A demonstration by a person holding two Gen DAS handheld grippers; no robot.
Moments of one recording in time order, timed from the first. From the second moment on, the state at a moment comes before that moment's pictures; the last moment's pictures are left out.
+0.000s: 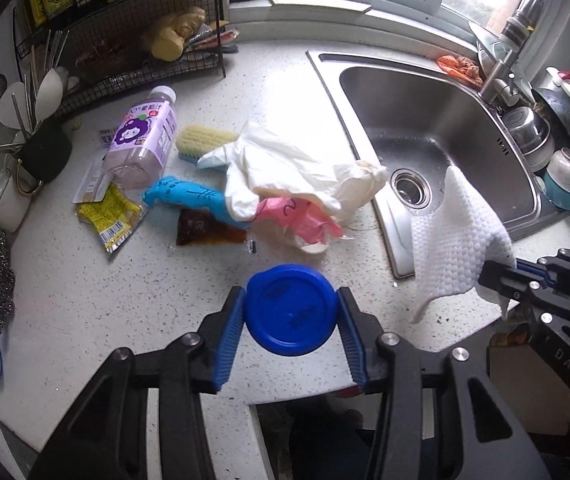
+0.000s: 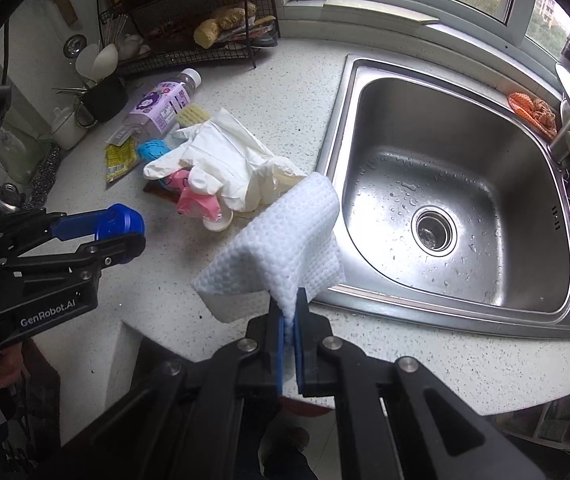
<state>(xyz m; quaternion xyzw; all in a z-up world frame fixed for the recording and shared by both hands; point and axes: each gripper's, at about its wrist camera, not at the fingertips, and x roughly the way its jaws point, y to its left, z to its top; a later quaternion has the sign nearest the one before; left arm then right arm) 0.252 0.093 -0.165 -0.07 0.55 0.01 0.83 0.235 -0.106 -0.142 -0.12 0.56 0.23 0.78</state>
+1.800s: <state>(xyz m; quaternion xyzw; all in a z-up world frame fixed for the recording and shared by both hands) 0.126 -0.113 -0.462 -0.04 0.60 -0.04 0.79 0.077 -0.292 -0.393 -0.02 0.65 0.19 0.74</state>
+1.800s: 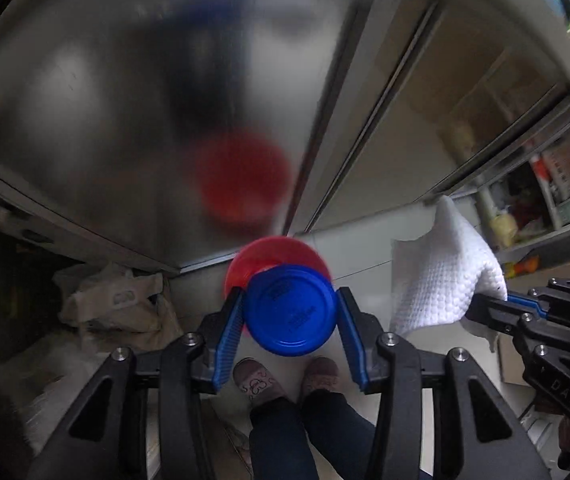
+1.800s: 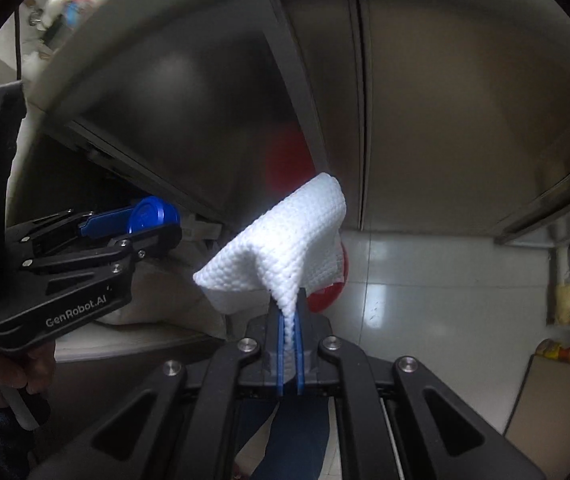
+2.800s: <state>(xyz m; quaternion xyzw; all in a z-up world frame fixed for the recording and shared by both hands) 0.135 -0.108 -0.558 -0.05 0.61 -0.03 0.79 0.082 -0.310 -0.521 -0.01 0.68 0.17 0.71</state>
